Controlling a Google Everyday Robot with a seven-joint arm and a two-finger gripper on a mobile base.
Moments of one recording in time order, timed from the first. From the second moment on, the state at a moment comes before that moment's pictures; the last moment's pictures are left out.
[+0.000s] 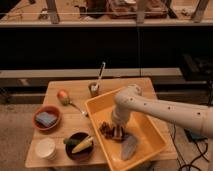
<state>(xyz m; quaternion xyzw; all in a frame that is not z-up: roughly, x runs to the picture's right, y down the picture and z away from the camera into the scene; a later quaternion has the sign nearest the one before) 0.077 0.213 0.780 -0.22 -0.30 -0.60 0.71</state>
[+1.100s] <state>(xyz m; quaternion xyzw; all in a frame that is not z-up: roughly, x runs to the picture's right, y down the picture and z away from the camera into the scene) 0.153 0.204 0.758 -0.20 -0.22 -0.56 0.77</state>
